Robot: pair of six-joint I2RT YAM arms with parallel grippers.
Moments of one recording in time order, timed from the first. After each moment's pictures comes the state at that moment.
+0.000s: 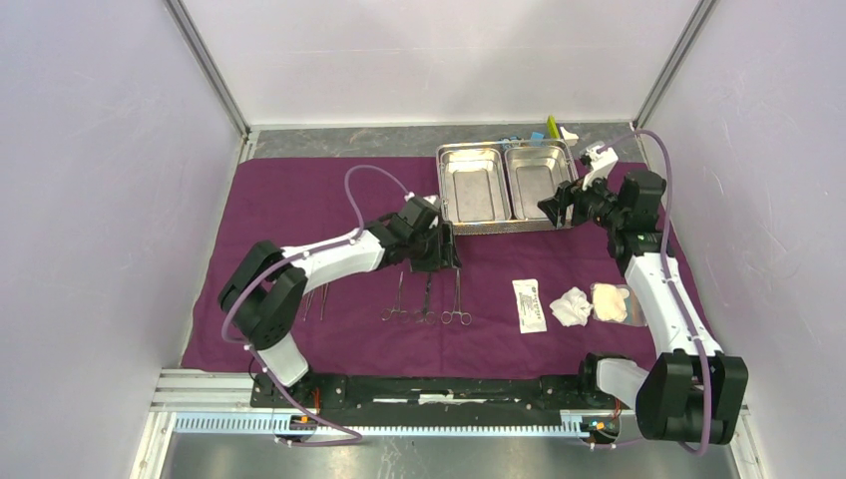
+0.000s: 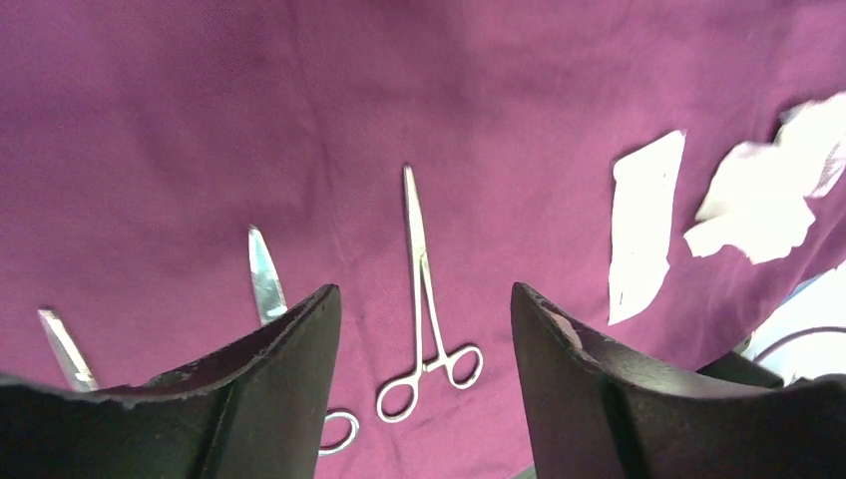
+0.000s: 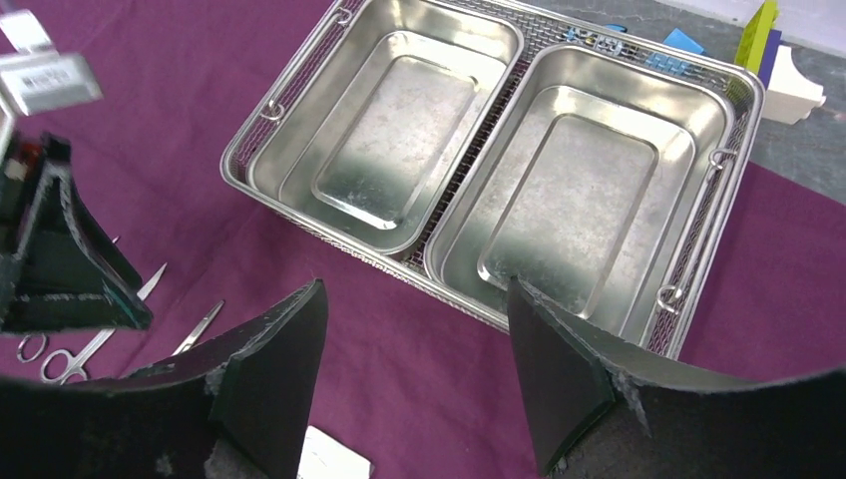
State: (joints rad) left arm -0.77 1.70 1.05 -0.26 0.13 -0.76; right arm -0.07 1.12 0.81 -0.07 -0.62 -0.13
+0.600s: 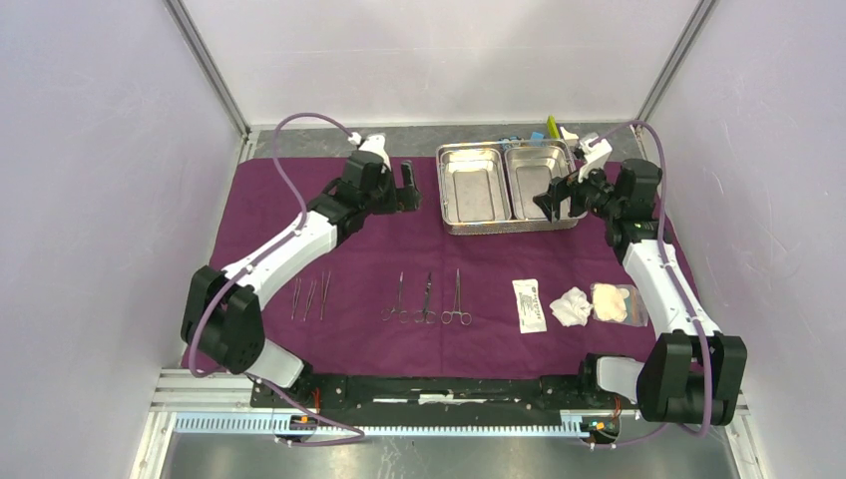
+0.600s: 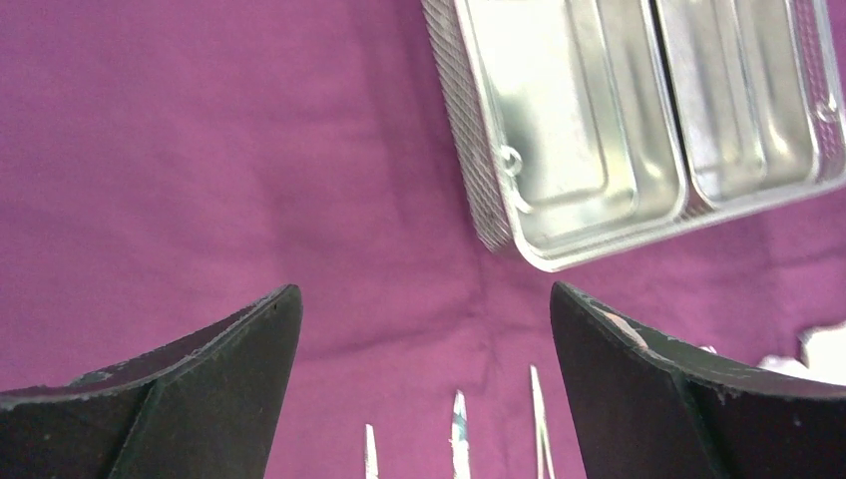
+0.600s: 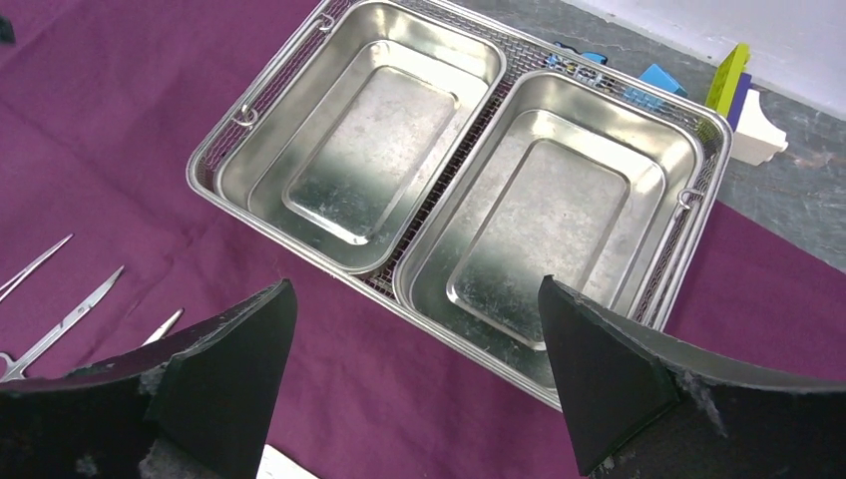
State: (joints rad) left arm -0.52 1.50 1.14 -0.23 -0.08 -0.46; right arm -0.06 1.21 0.88 -0.06 -0.62 -0.22
